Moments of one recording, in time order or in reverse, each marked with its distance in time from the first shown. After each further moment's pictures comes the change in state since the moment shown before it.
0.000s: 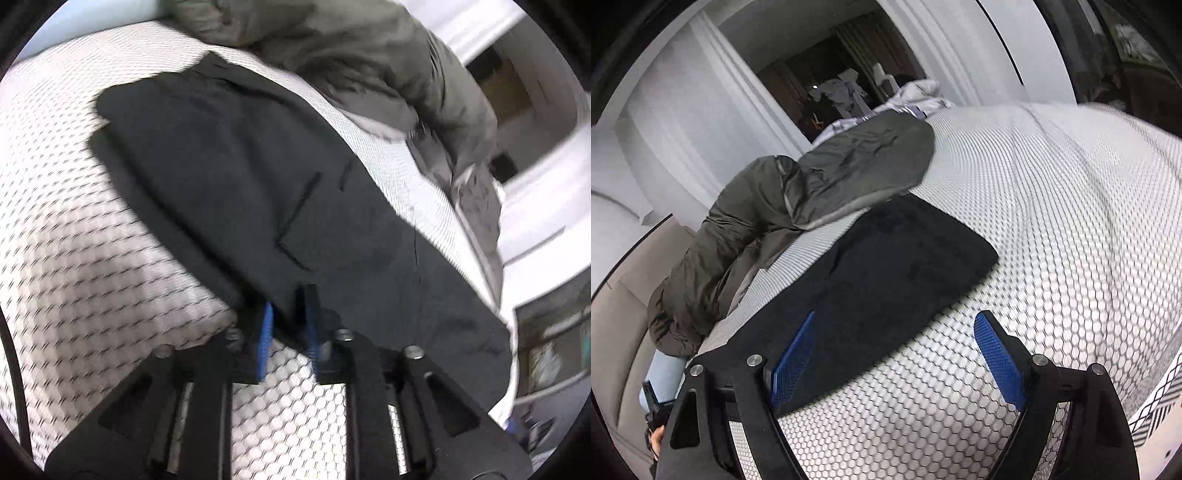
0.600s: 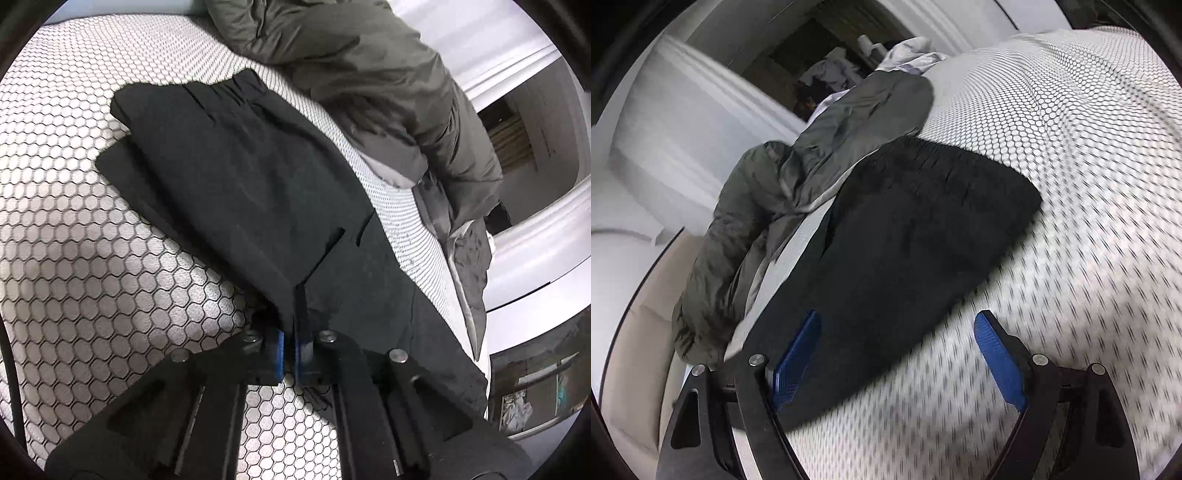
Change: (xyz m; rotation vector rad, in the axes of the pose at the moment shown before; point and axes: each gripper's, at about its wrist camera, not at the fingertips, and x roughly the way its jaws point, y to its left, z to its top) left arm 0.030 0.029 0.034 -0.128 -0.076 -0.053; right arm 0.112 -0.016 0.011 0.159 0.107 0.054
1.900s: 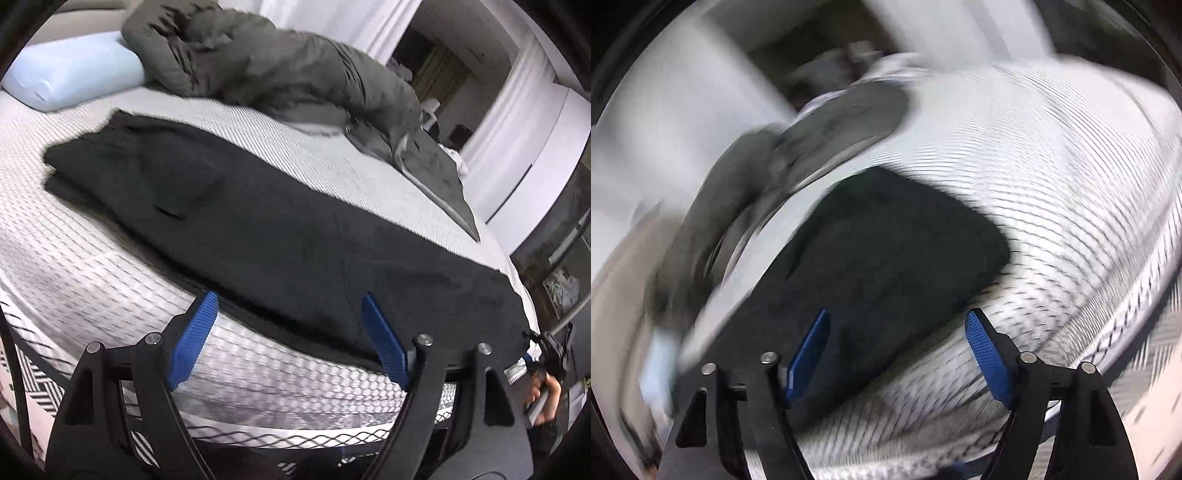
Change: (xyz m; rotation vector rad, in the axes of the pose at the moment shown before) left arm -0.189 0.007 -0.178 0.435 -0.040 -0.008; right arm -0.115 -0.002 -0.096 0.011 -0.073 -0.116
